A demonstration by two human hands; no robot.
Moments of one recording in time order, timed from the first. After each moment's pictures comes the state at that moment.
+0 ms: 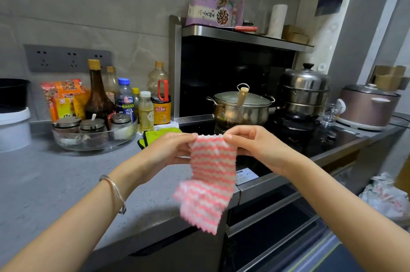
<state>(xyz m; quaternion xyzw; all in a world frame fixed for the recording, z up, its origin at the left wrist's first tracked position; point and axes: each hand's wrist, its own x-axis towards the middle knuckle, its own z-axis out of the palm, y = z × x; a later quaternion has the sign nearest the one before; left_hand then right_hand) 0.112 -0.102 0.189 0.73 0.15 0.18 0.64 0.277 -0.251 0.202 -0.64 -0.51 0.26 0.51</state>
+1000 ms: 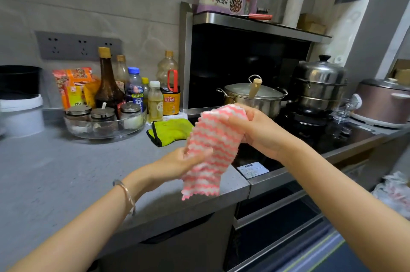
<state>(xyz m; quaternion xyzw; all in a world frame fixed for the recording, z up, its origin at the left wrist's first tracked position) 0.103 -0.095 0.147 0.79 0.15 0.12 0.58 0.265 -0.218 0.211 -0.60 -0.50 0.29 0.56</state>
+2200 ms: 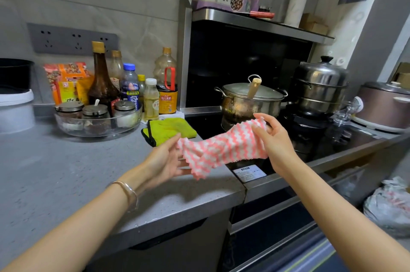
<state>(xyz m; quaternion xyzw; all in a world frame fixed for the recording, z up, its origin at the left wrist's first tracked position) 0.137 -0.066 0.122 0.55 0.19 0.17 0.80 0.329 -0.222 0.156 -0.64 -0.35 0.12 0.67</state>
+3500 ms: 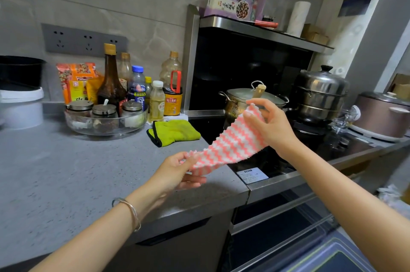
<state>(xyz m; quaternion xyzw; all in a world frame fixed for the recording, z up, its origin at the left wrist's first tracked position) 0.115 -0.094 0.109 0.60 0.23 0.25 0.73 0.307 -0.212 0.200 -0.67 -0.48 0.03 0.57</state>
